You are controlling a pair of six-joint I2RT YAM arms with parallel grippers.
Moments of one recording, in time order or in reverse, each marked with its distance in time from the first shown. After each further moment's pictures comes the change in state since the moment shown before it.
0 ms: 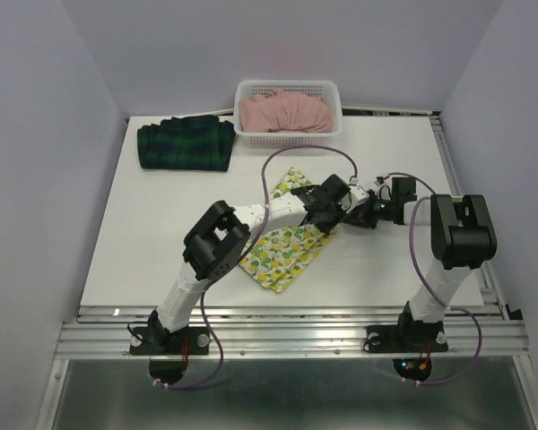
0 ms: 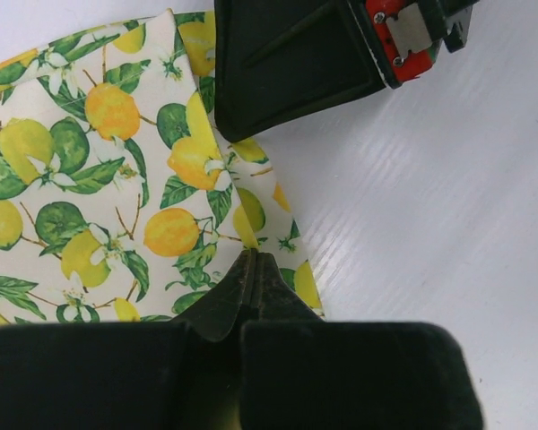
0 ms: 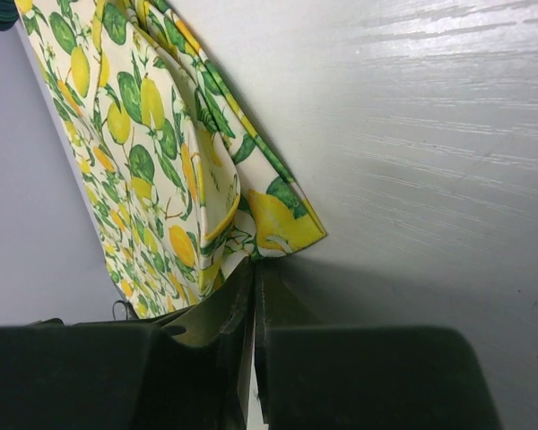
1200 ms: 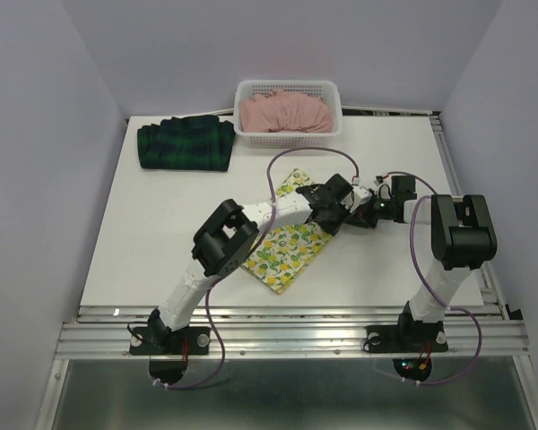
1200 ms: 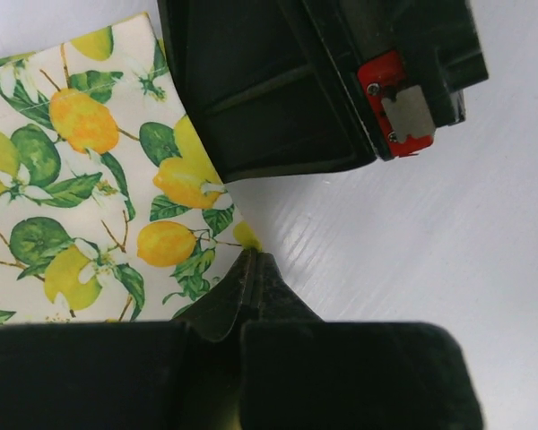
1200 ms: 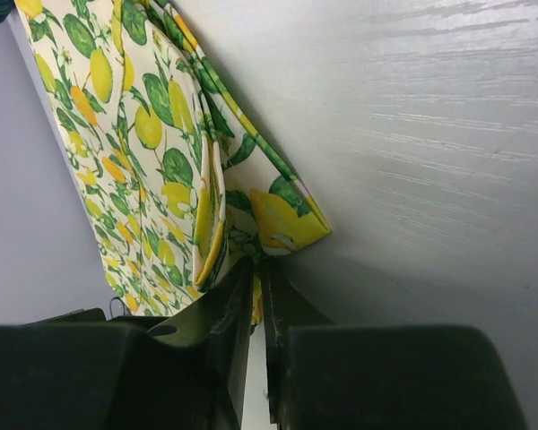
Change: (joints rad) left arm 0.003 0.094 0.088 -0.009 0.094 -0.062; right arm 0.000 -0.003 0.014 -0.036 0.003 -0.016
